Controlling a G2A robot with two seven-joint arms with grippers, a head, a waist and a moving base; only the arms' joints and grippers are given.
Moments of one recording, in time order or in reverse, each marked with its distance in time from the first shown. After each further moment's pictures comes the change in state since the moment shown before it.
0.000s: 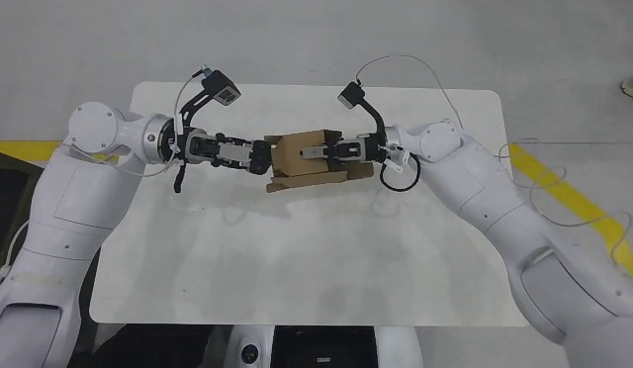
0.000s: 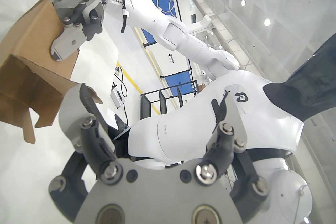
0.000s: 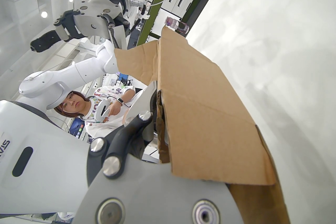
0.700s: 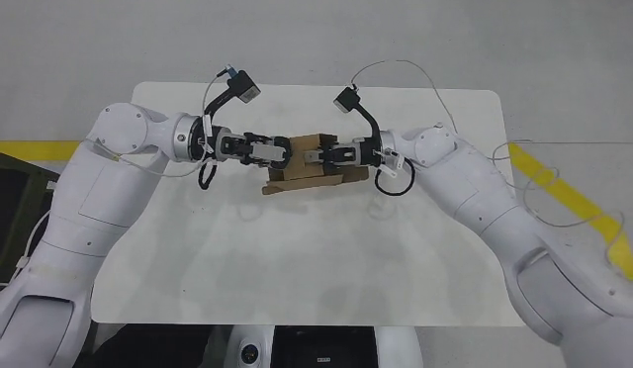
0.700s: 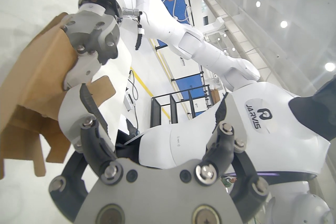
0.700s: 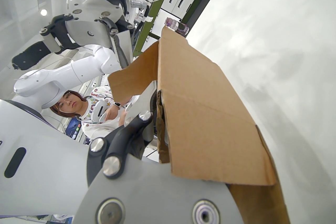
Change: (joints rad) left arm -0.035 -0.038 0.085 -0.006 0.161 -0.056 0.138; right arm -0.016 -0.010 -0.033 -0.005 -0.023 -0.045 -0.045
